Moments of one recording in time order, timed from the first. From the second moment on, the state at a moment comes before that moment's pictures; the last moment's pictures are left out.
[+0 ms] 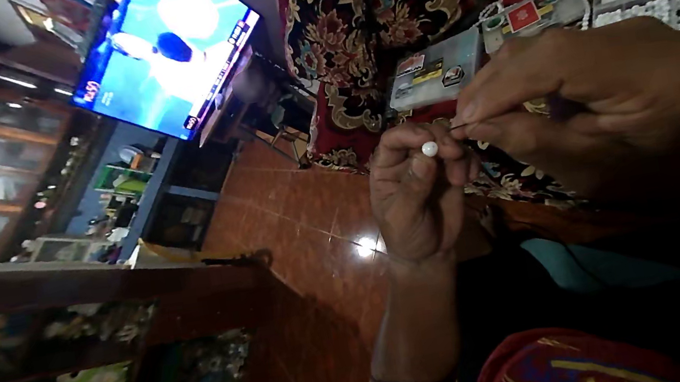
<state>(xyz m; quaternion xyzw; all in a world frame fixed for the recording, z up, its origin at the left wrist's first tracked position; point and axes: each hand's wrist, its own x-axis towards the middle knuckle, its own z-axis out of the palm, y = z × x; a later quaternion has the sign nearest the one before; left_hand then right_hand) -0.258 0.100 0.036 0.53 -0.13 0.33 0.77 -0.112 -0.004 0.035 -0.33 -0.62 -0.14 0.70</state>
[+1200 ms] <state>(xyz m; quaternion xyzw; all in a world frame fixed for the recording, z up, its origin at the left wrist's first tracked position) -0.260 0.101 0.035 0.53 -0.14 0.32 0.78 -0.112 0.002 0.033 -0.30 -0.63 -0.12 0.70</state>
